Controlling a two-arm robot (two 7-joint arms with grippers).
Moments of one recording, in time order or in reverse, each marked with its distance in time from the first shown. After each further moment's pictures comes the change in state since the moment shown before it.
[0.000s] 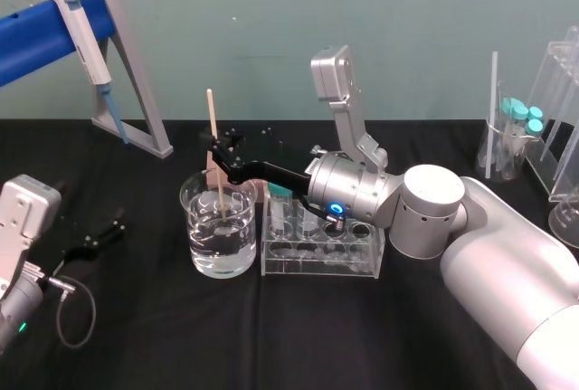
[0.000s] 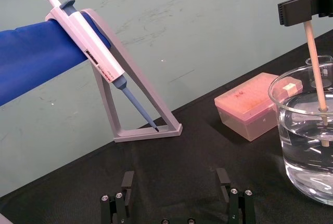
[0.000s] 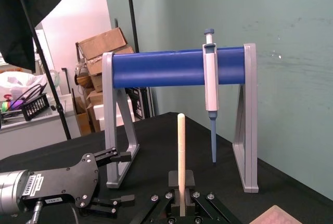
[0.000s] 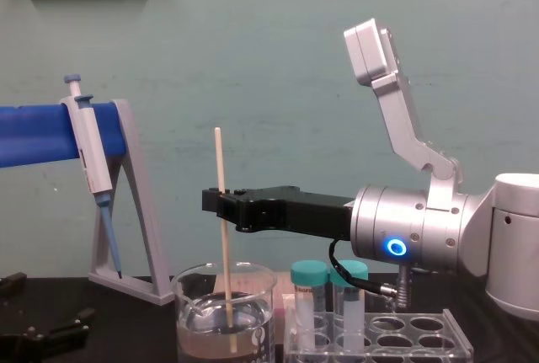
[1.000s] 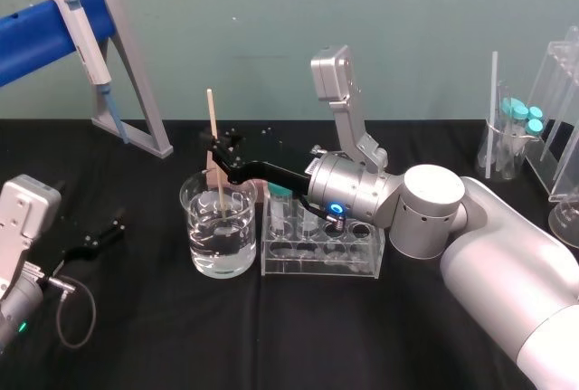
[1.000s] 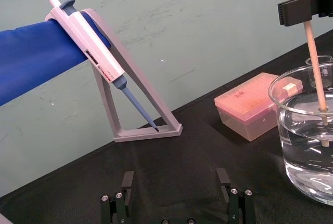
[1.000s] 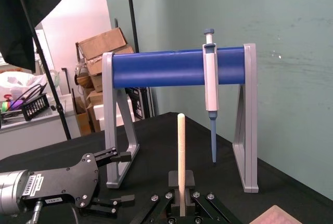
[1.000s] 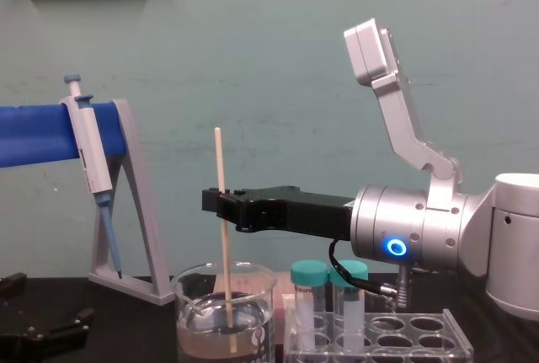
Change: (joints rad) left arm 0.000 0.000 0.000 0.000 0.000 0.000 0.000; right arm 0.000 0.000 0.000 0.000 0.000 0.000 0.000
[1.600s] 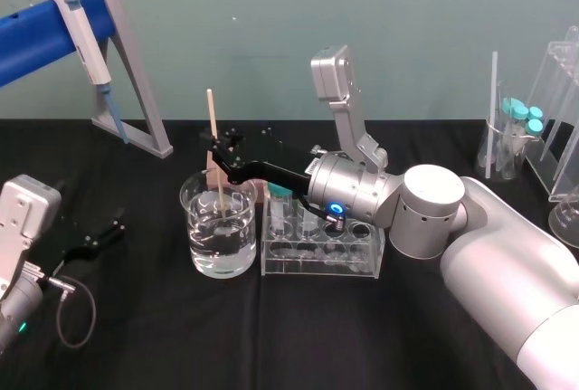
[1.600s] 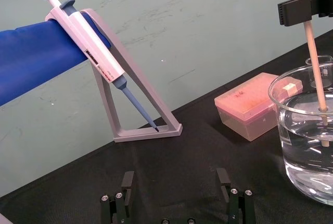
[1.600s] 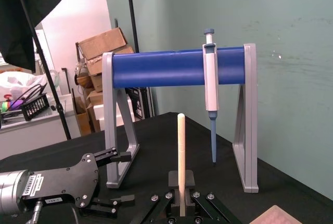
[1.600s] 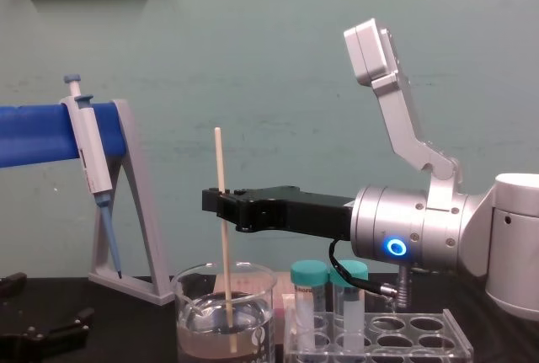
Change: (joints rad) left arm 0.000 0.000 0.000 0.000 0.000 0.000 0.000; right arm 0.000 0.000 0.000 0.000 0.000 0.000 0.000
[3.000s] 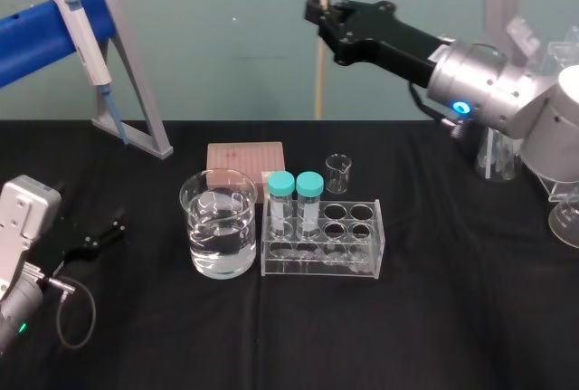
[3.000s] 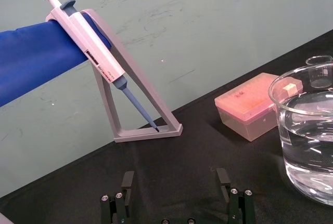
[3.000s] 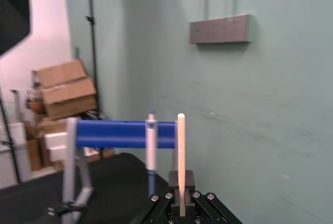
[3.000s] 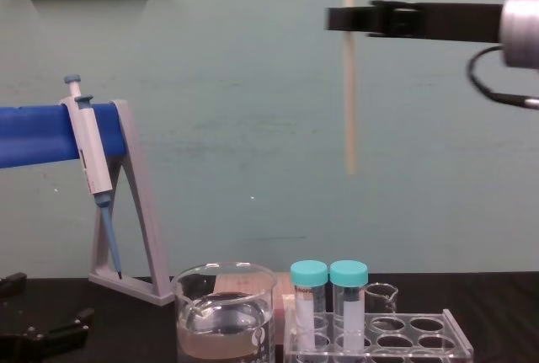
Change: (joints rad) left arm 0.000 0.000 0.000 0.000 0.000 0.000 0.000; right arm -0.056 0.287 0.163 -0.526 0.099 0.249 -0.173
